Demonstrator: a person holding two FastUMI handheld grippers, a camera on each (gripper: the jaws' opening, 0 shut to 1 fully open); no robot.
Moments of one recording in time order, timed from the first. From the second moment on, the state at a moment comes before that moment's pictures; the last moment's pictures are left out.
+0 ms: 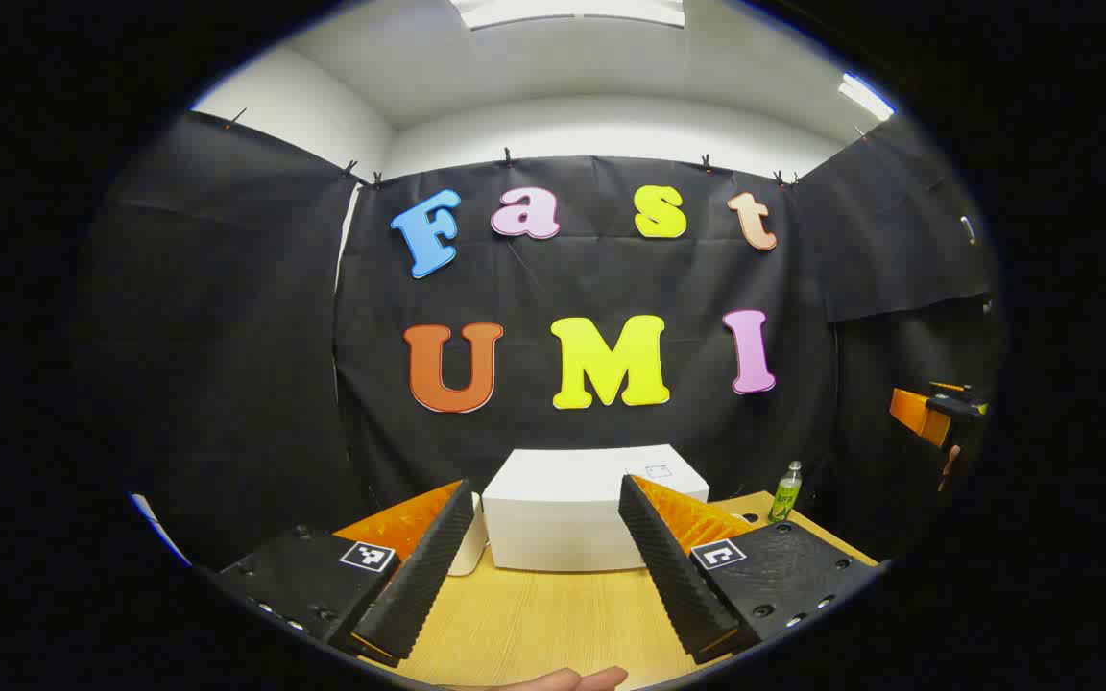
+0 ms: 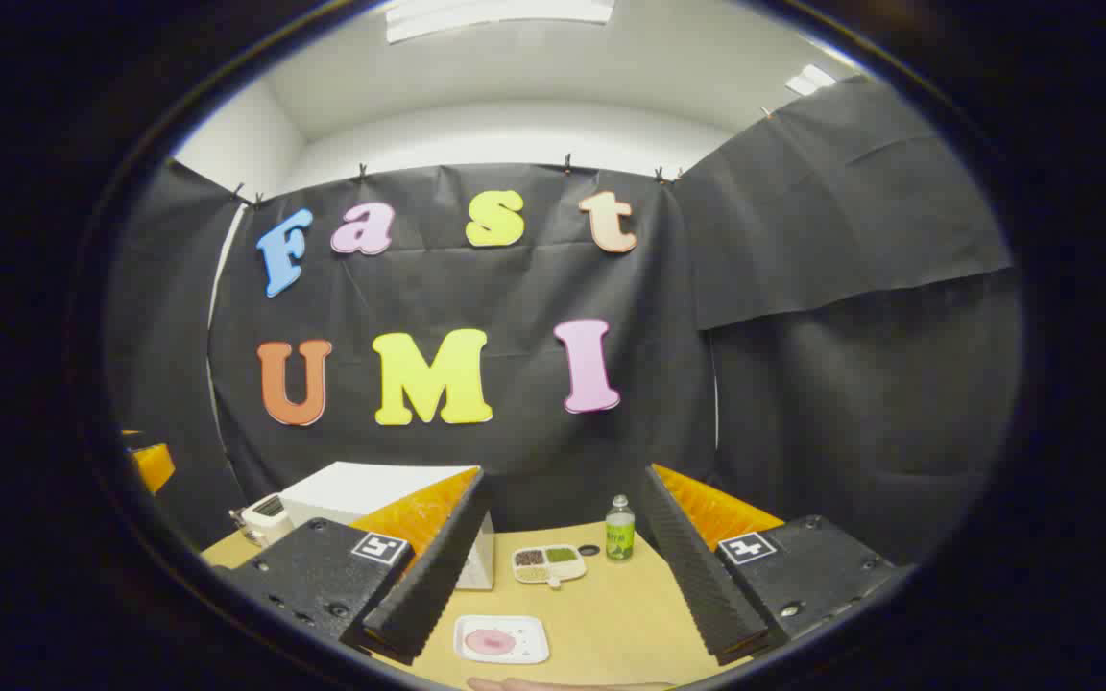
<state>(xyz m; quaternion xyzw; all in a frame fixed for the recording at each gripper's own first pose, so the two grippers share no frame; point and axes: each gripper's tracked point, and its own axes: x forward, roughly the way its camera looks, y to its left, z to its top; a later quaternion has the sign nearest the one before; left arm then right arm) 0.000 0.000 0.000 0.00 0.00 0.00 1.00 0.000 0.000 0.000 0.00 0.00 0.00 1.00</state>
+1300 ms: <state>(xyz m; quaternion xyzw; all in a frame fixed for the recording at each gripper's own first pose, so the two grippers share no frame) 0.098 -0.067 -0.042 -0.05 0.01 -0.06 1.00 0.025 -0.047 -0.013 -0.01 0.01 0.03 1.00</state>
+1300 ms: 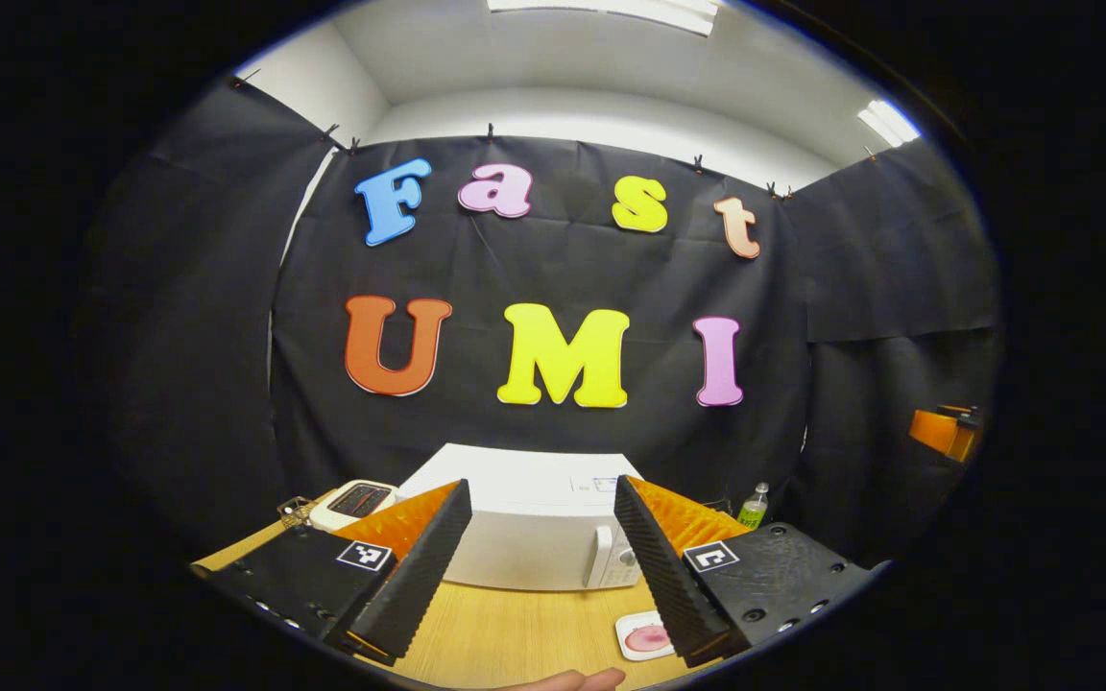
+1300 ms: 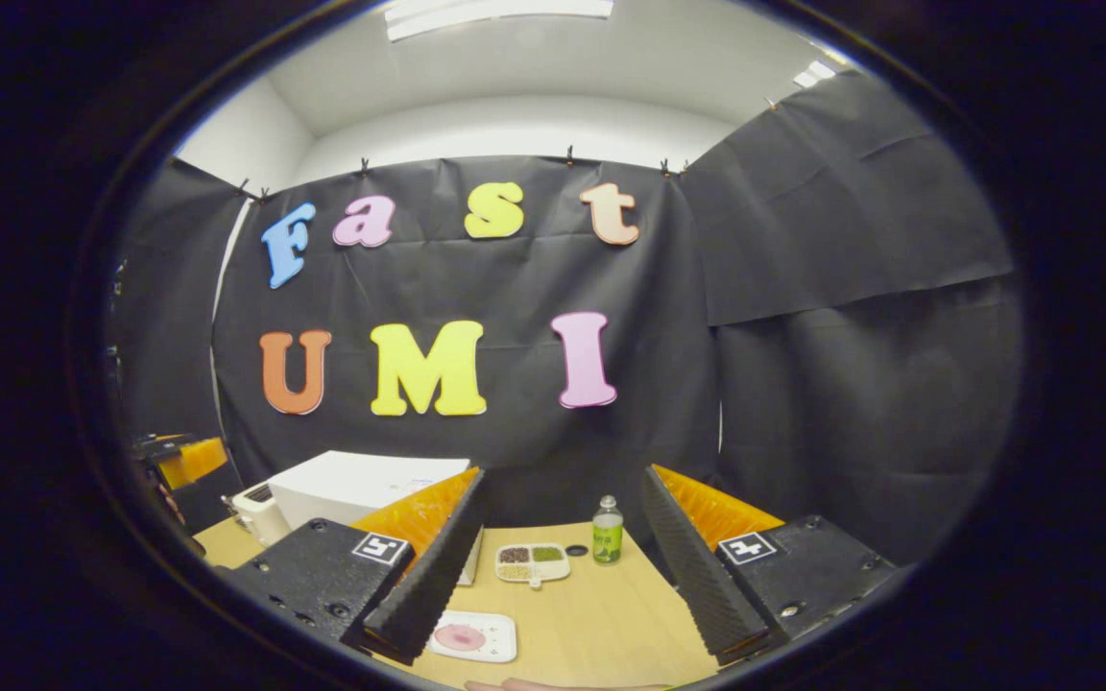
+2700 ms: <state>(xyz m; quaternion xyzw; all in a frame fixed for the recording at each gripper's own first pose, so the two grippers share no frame) 0.292 -0.187 -0.283 -0.02 0.08 -0.06 0.99 0.001 -0.079 -0.033 0.02 -0.02 0.09 1.00</state>
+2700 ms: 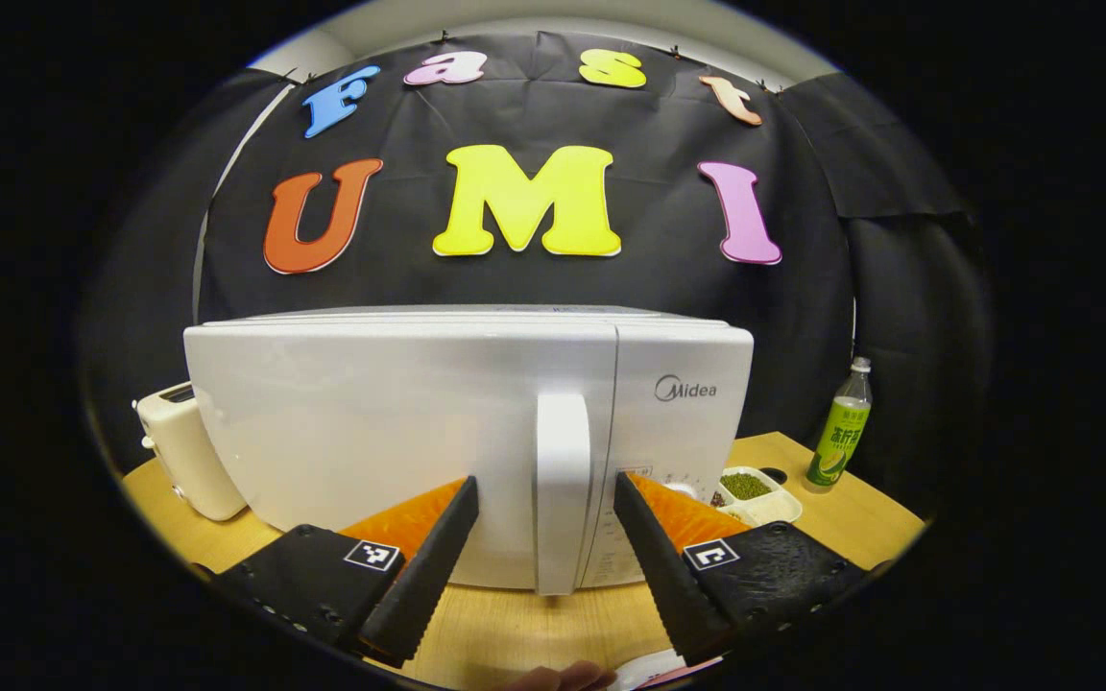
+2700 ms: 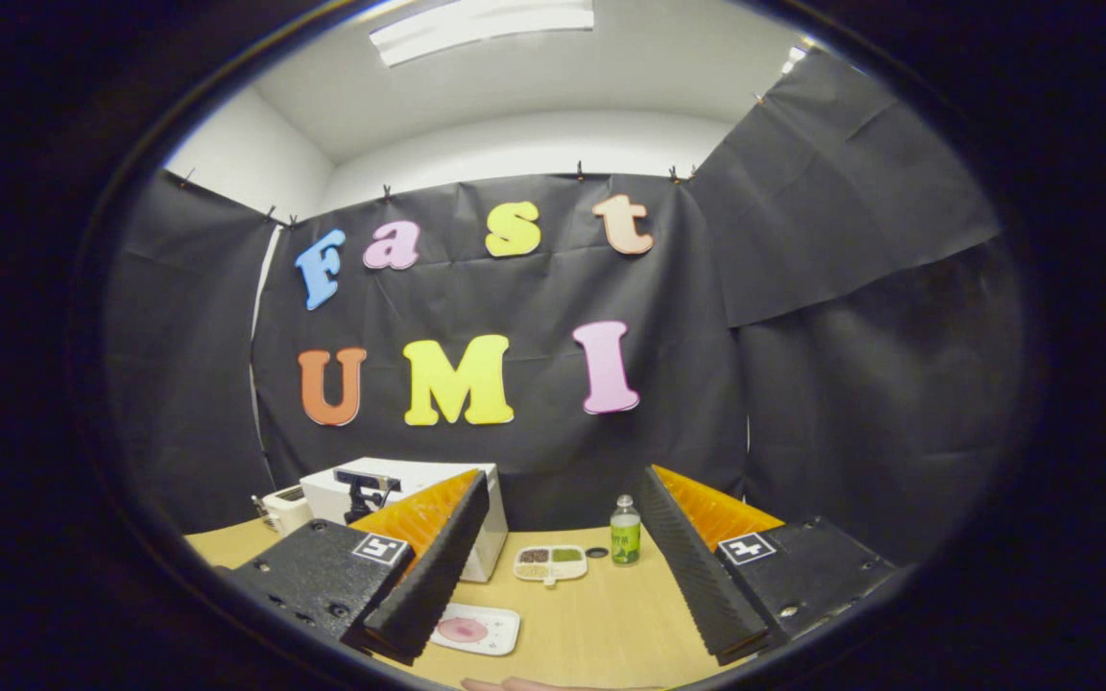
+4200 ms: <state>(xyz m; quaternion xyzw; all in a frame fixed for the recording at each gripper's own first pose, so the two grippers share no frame) 0.214 -0.171 -0.283 -0.02 0.05 -0.14 0.99 0.013 -0.100 -0.076 0.02 0.01 0.06 1.00</state>
